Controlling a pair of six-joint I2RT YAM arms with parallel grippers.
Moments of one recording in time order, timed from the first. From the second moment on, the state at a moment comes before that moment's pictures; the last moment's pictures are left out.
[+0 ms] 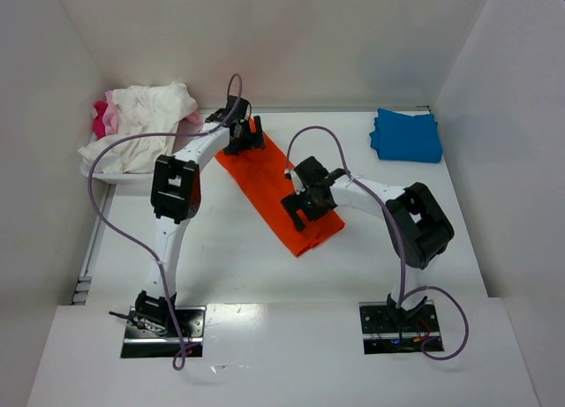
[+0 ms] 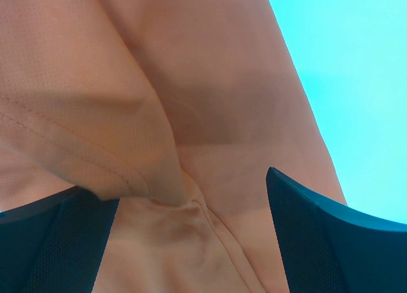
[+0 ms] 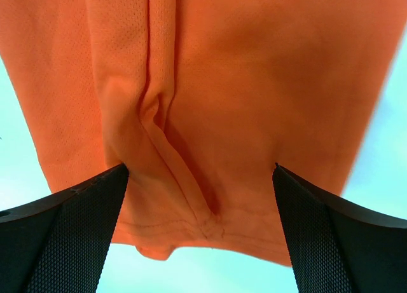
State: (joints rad) left arm -0.27 2.43 2.13 -0.62 -0.01 -0.47; right arm 0.62 1.79 1.14 -0.52 -0.05 0.01
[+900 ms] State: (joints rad) left arm -0.18 1.95 1.85 -0.56 -0.10 -0.46; right arm 0.83 1.86 1.19 -0.44 -0.19 0.13
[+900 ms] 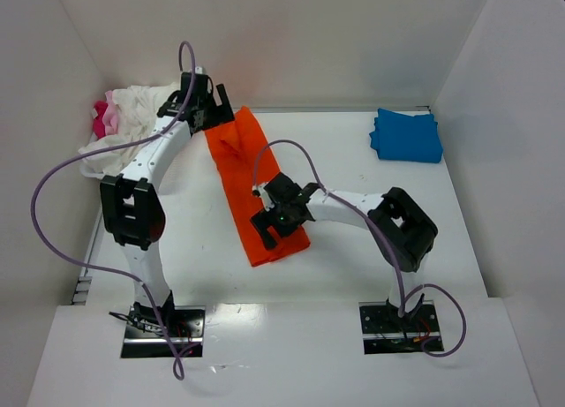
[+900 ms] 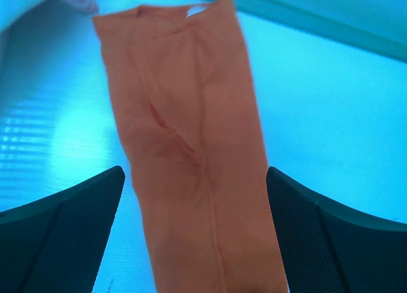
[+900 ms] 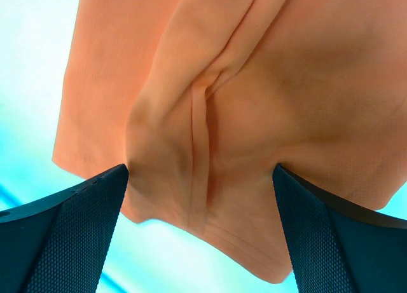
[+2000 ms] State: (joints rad) left arm -0.15 2.40 2.01 -0.46 0.06 -0.48; right arm 0.73 1.45 1.25 -0.44 0.09 0.25
